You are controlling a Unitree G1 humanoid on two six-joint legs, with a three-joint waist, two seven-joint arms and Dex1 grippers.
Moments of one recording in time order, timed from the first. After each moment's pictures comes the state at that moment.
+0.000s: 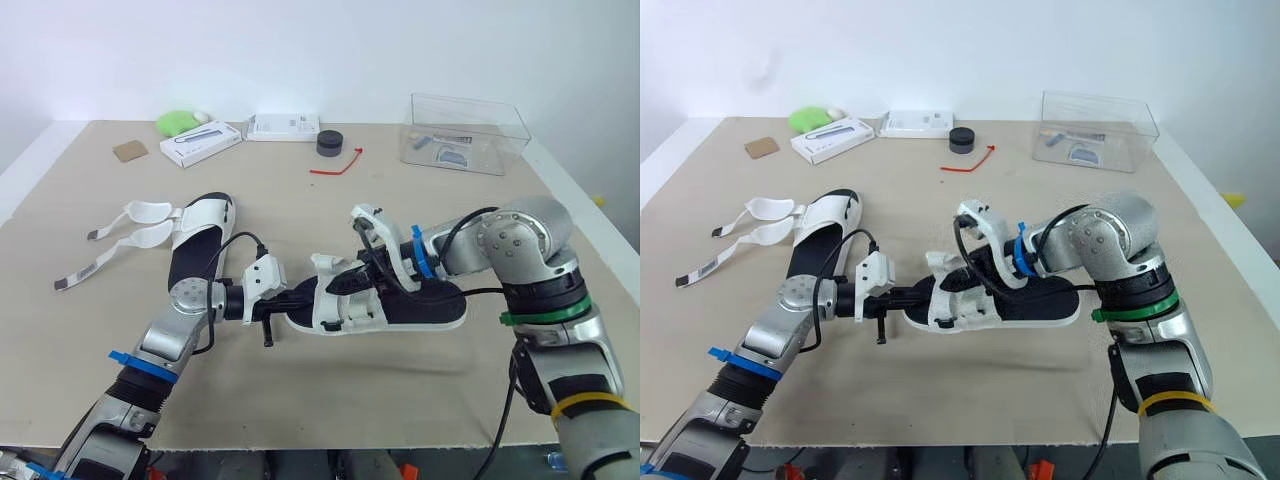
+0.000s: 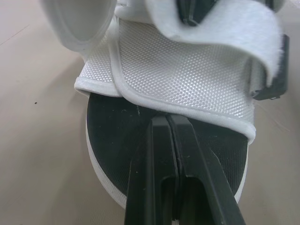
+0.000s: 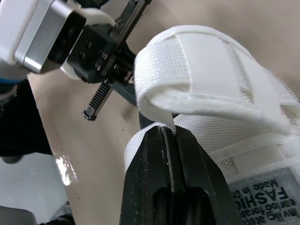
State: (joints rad) left arm -0.44 0.43 -0.24 0.11 -0.23 0.15 -1.09; right arm -0.95 -0.58 0.20 -0.10 0.94 1.60 0.52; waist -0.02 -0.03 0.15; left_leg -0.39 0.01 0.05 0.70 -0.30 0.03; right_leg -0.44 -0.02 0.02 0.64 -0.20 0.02
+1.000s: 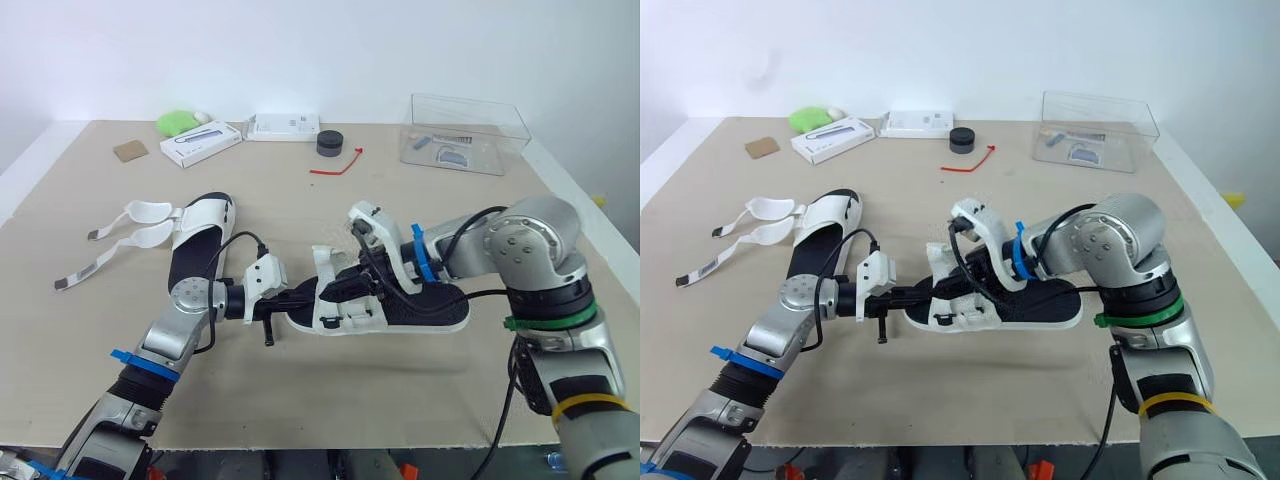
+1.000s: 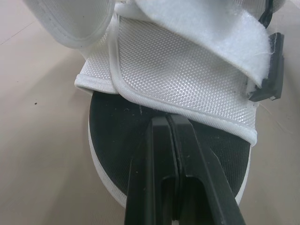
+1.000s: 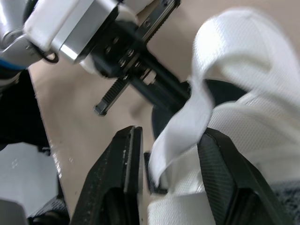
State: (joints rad) left arm -0.45 0.43 -0.24 0.13 -0.22 0.15 -1.09; right arm -0.93 -0.60 0.18 -0.18 0.98 1.62 0.52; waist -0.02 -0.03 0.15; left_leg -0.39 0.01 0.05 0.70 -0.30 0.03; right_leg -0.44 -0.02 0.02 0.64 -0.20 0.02
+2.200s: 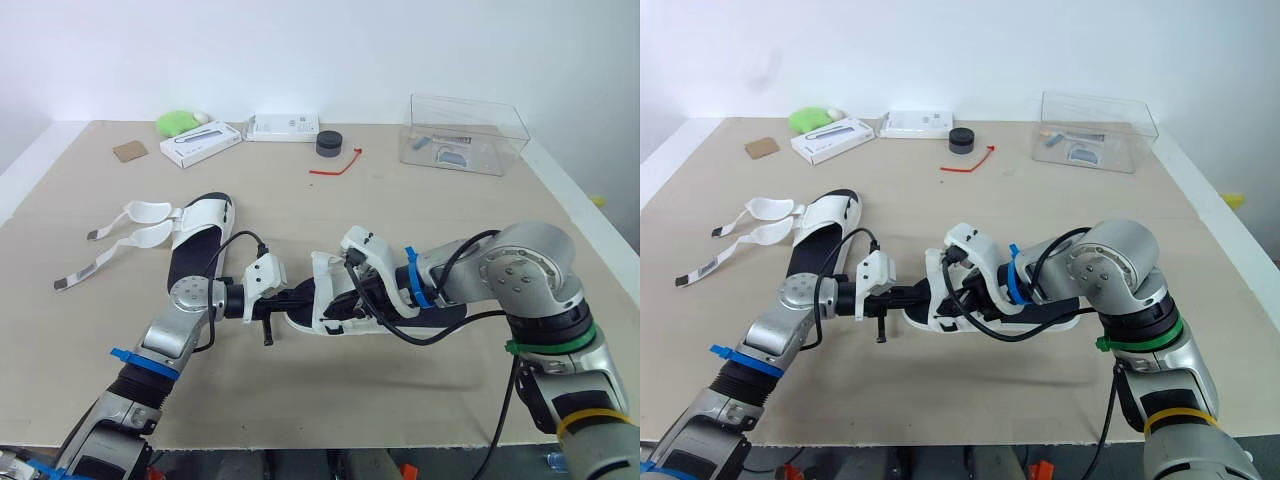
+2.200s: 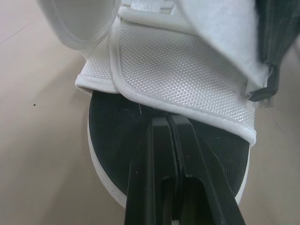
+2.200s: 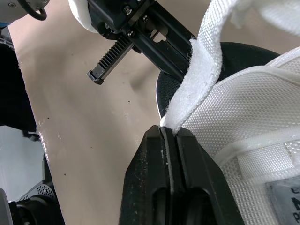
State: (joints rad) left arm -0.46 0.43 -0.24 0.13 -0.22 0.15 -1.10; right arm -0.87 -0.59 0.21 -0.29 1.00 1.62 0.44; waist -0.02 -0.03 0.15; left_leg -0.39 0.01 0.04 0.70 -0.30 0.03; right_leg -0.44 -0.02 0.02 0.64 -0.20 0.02
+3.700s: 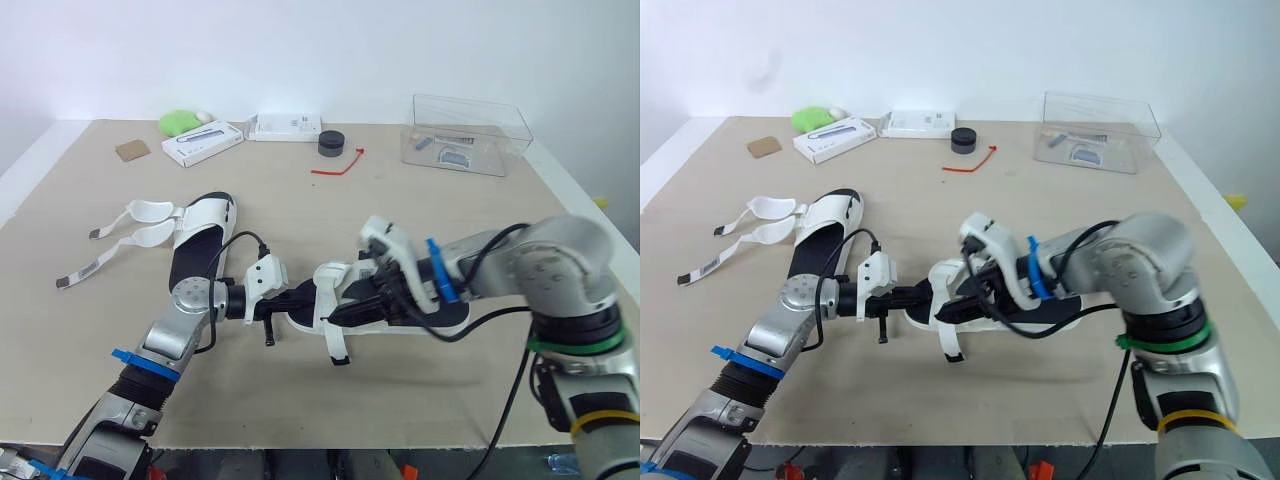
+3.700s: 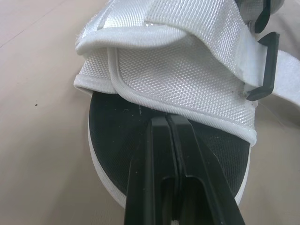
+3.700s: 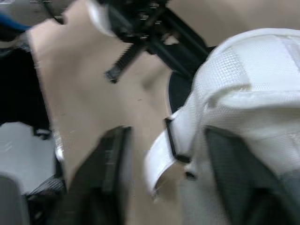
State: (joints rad) left arm -0.46 0.43 -0.25 0.13 -0.22 0.14 -1.09; right arm -0.87 -0.70 0.12 -0.34 1.01 1.62 0.61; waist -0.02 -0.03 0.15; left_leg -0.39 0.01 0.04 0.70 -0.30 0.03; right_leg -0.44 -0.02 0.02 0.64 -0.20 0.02
